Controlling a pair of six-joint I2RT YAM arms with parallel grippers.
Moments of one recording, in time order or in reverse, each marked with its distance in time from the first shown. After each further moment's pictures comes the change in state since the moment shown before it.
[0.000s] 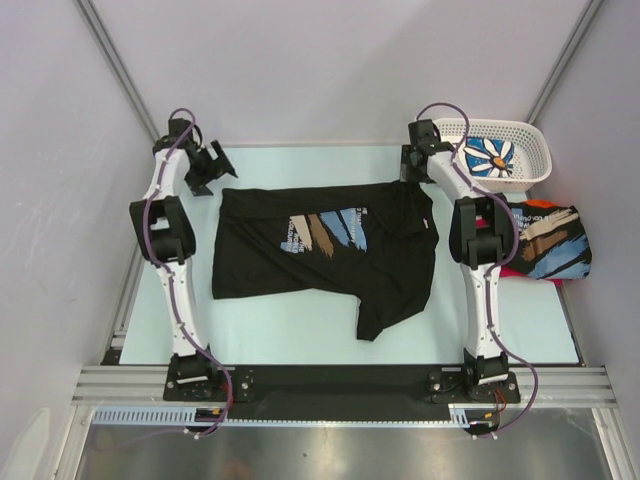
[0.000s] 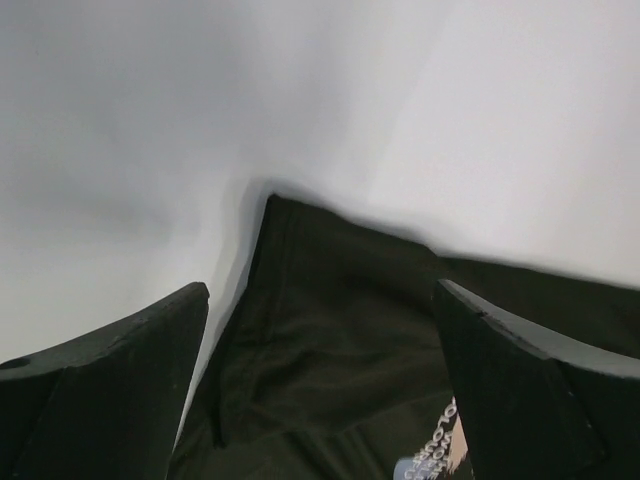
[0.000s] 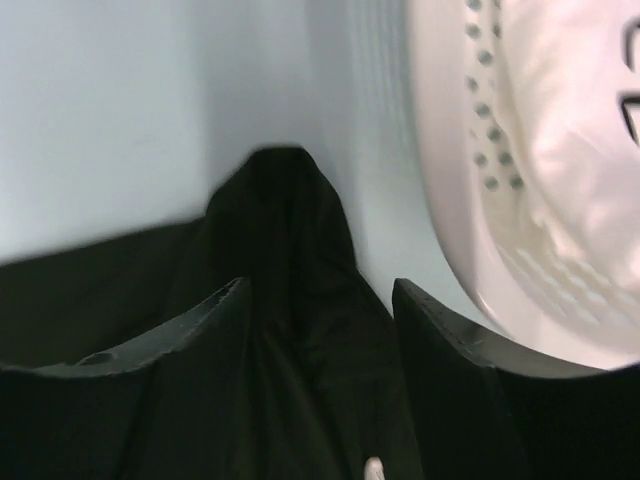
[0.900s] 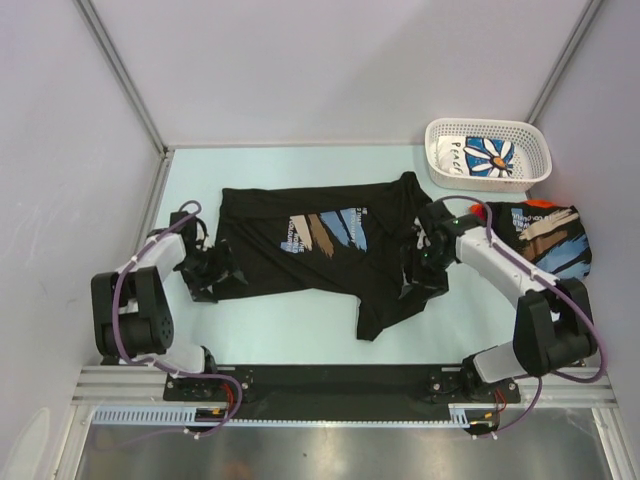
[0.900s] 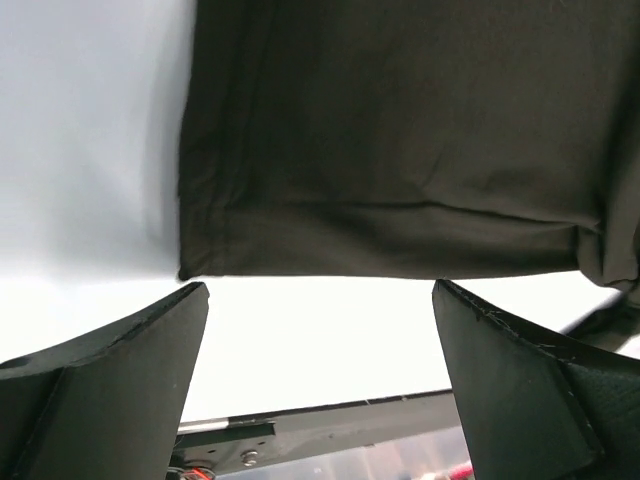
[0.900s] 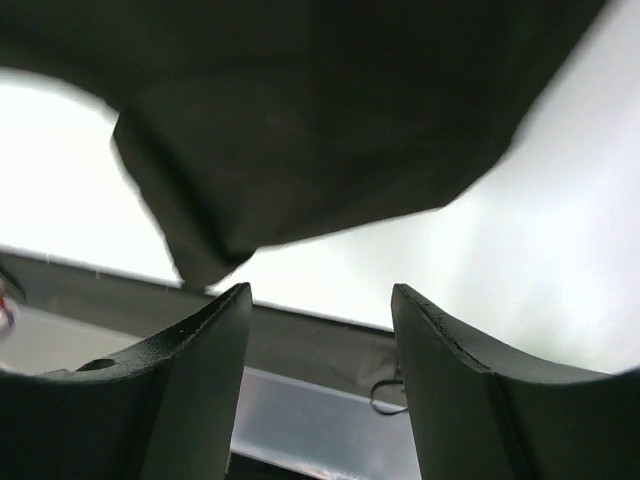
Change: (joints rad) left arm -0.007 -0.936 -1.422 0.098 0.040 0.040; right arm 0.143 -0.967 -1.126 -0.346 -0.458 0.216
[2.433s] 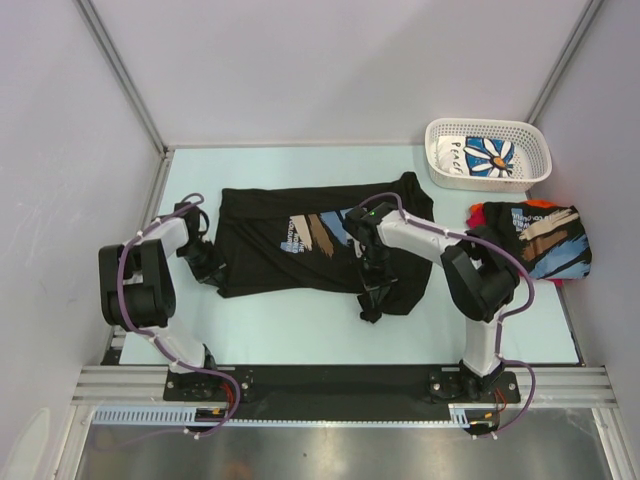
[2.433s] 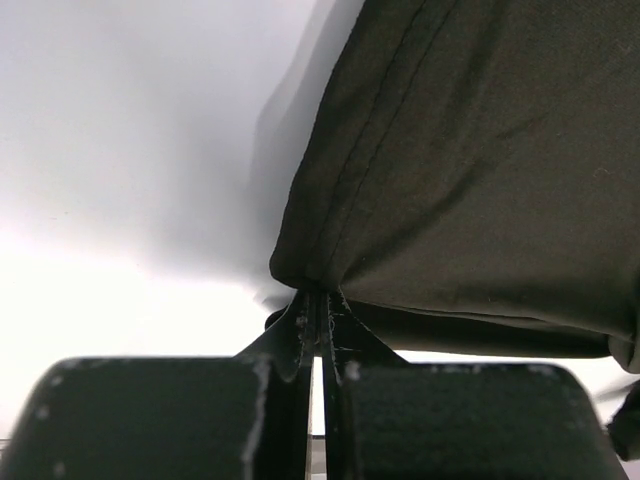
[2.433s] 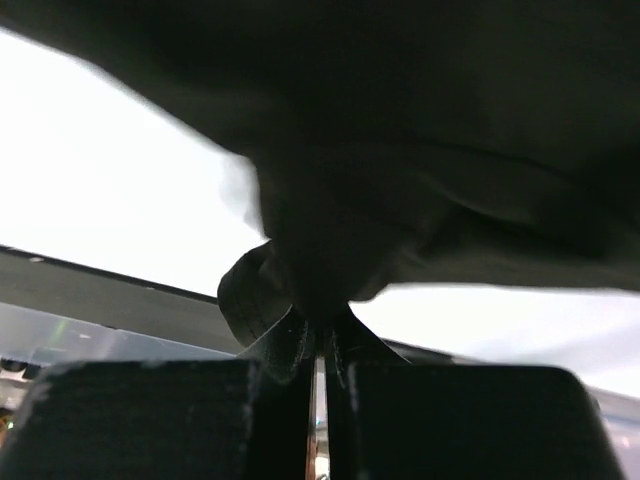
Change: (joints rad) left arm 0.002 0.176 0.129 -0.019 -0.150 -0.007; right arm 0.377 0.468 0.355 -0.115 0.037 -0.063
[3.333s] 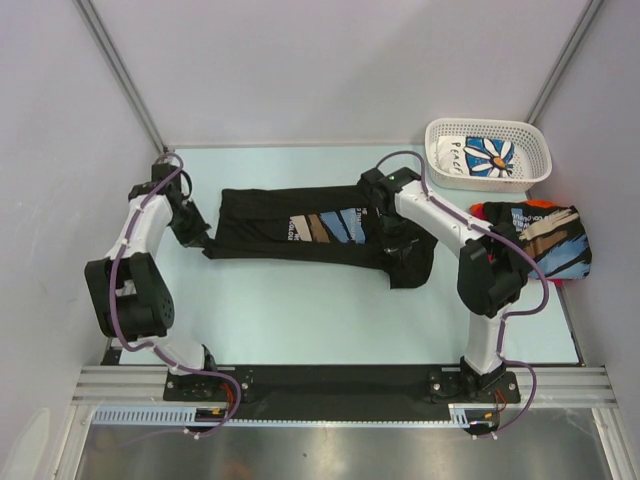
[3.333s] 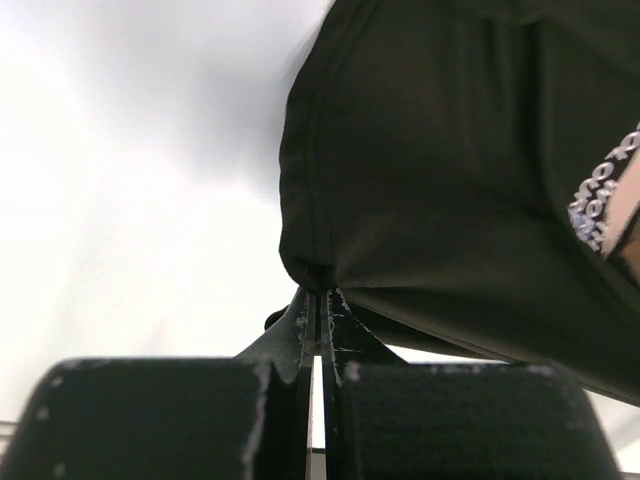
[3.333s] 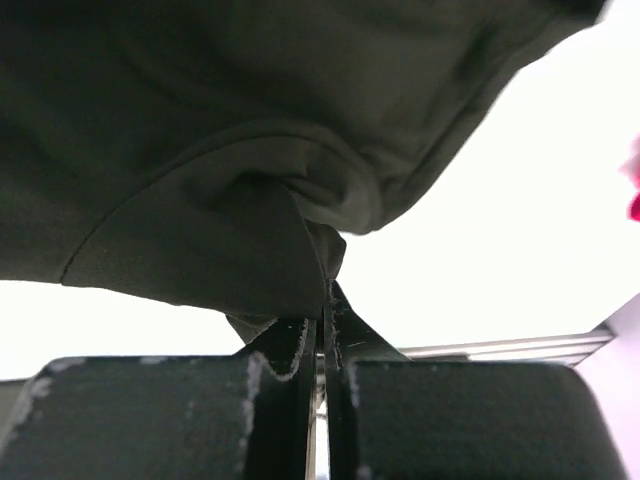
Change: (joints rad) left arm 0.025 -0.077 0.299 -0.137 -0.049 -0.010; right arm -0.134 -0.009 0.256 -0.190 0.398 -0.014
